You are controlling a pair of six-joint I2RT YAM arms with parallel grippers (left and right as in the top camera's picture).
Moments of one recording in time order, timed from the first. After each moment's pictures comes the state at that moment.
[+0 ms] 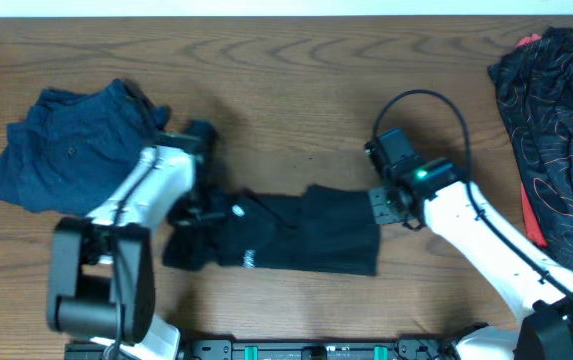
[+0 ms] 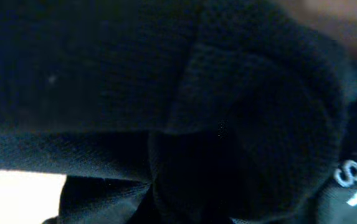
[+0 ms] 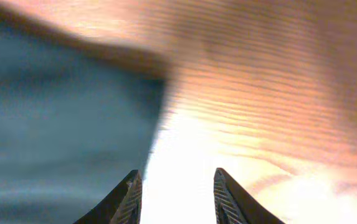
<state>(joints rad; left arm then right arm) -0.14 1.73 1.09 -1.06 -0.01 -0.38 0.44 1.50 1.00 -0.89 0.15 0.28</state>
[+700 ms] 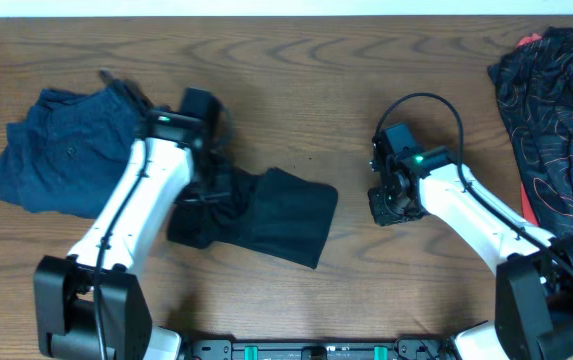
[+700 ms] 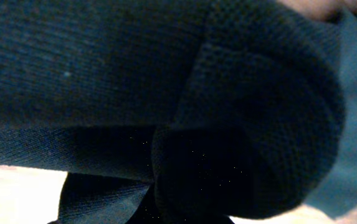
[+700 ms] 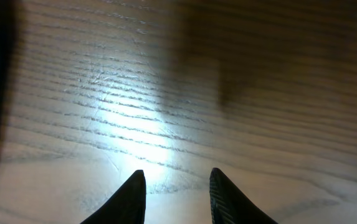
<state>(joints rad) -0.26 1.63 1.25 -1.18 0.00 -0.38 0.38 1.66 1.00 -0.85 -0.01 0.21</state>
